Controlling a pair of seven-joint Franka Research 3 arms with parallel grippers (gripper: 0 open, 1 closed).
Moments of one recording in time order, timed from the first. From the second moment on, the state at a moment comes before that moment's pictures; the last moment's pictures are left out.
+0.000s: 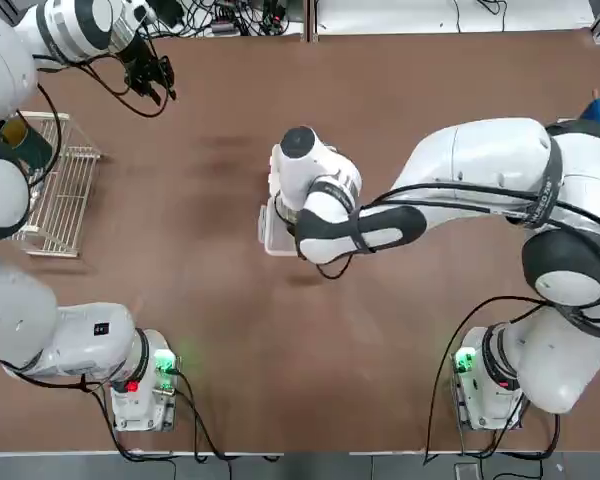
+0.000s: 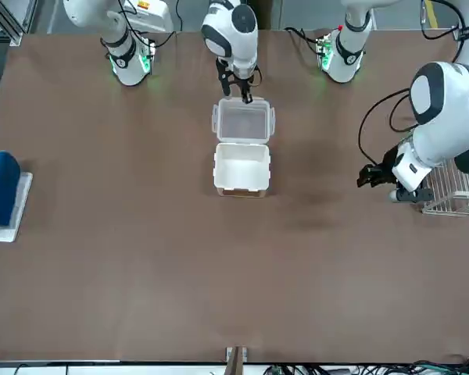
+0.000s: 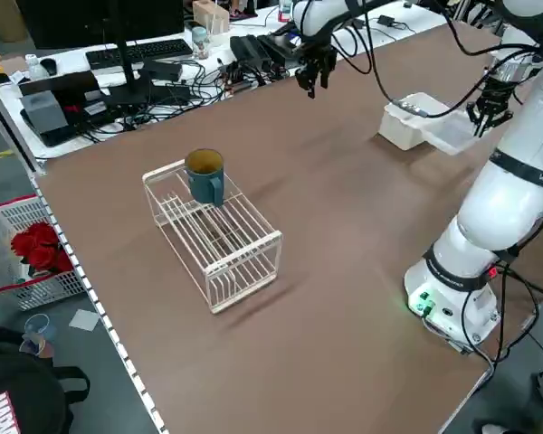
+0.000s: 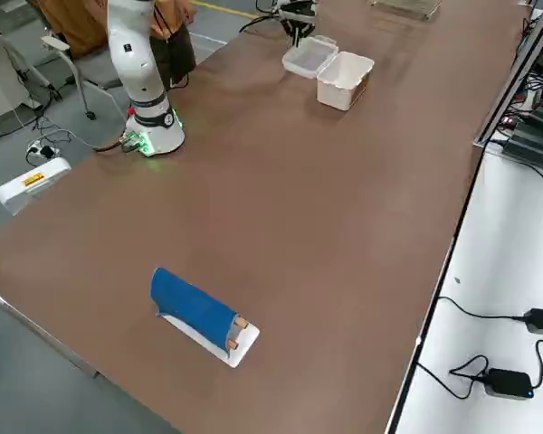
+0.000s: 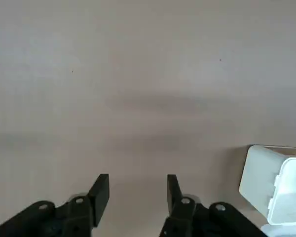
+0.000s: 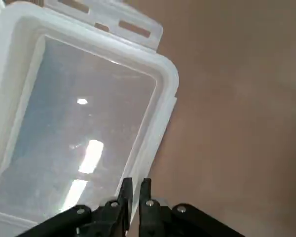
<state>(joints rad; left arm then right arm) 0.09 0.08 -0.16 -2.03 -0.27 2.09 0.00 0.87 0.35 0.29 -1.89 0.03 2.19 2.37</state>
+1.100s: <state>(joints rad) 0.09 0.08 -0.16 -1.99 -0.32 2.09 -0.02 0.83 0.34 0.26 -1.70 0.11 1.95 2.33</state>
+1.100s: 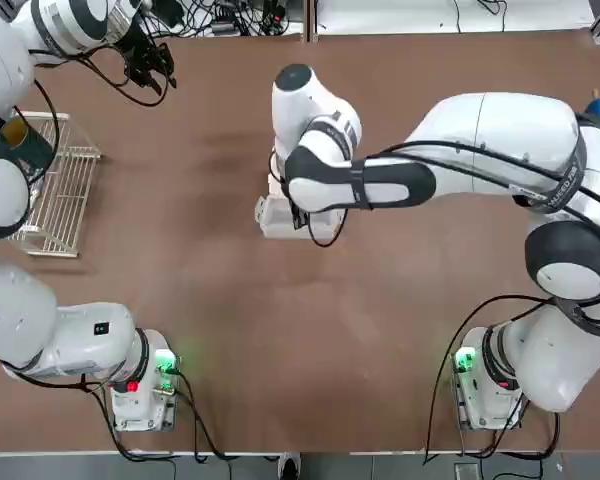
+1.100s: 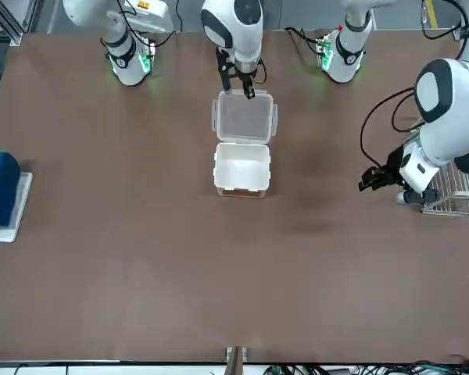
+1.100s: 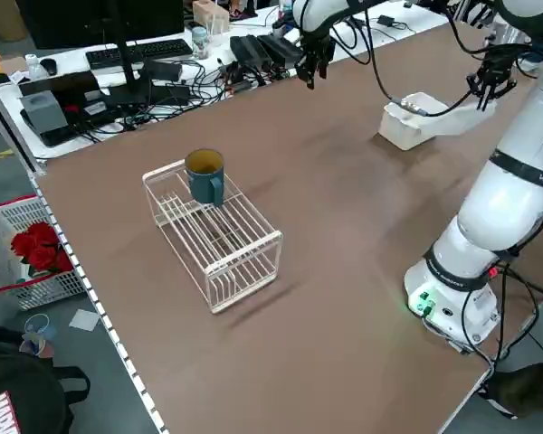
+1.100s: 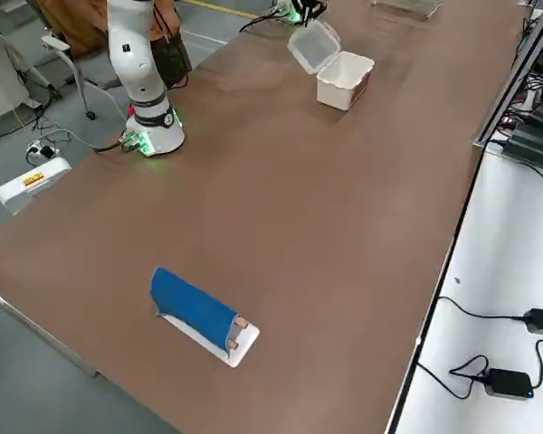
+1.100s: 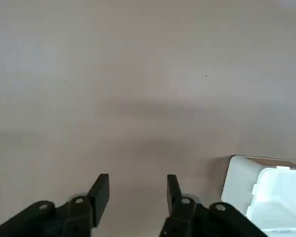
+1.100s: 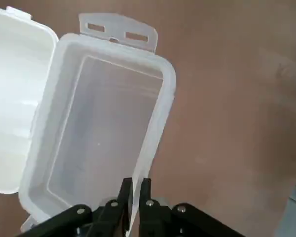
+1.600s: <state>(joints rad) 0.07 0.11 -0.18 -1.99 -0.37 2.11 -0.04 0.82 0.32 0.17 -1.63 0.18 1.92 2.24</state>
